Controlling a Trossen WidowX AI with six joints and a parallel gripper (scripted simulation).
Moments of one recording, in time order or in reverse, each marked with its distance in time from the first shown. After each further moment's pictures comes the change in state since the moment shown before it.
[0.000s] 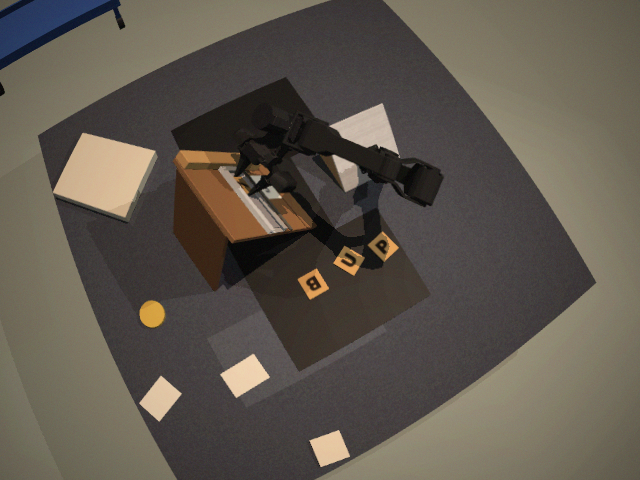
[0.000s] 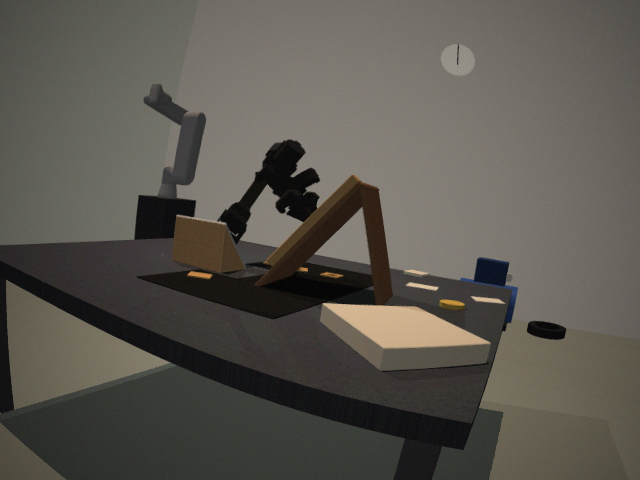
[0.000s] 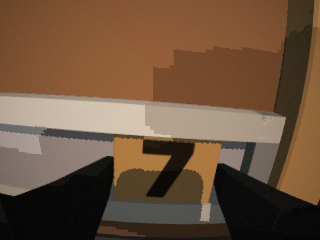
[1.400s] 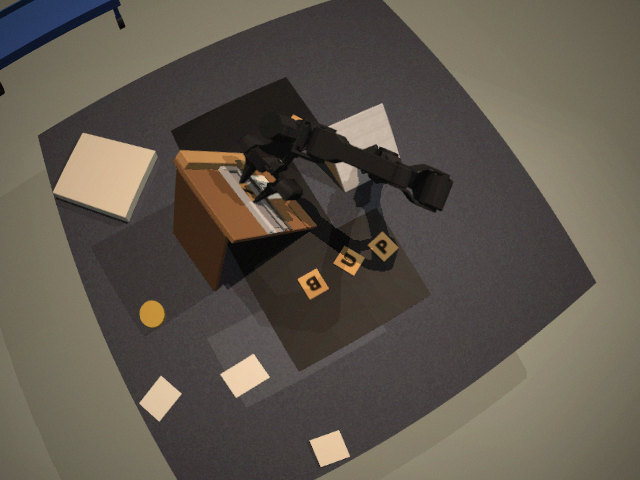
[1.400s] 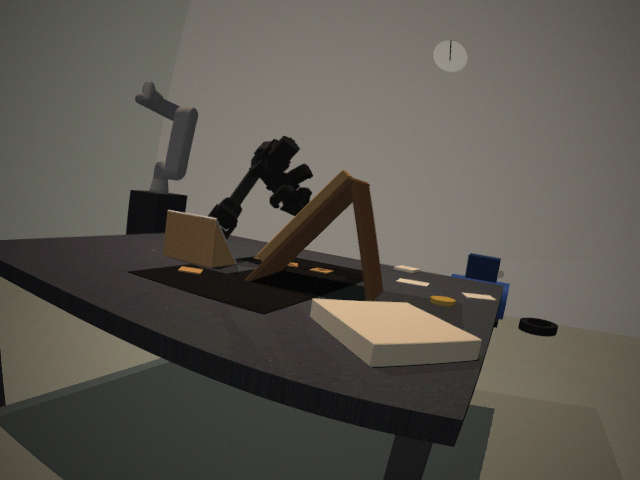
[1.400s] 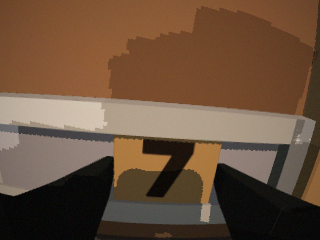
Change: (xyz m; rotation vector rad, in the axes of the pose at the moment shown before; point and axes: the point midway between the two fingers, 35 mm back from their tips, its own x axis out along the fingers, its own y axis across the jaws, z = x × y) arm 0.000 0.023 0.000 0.000 0.000 0.001
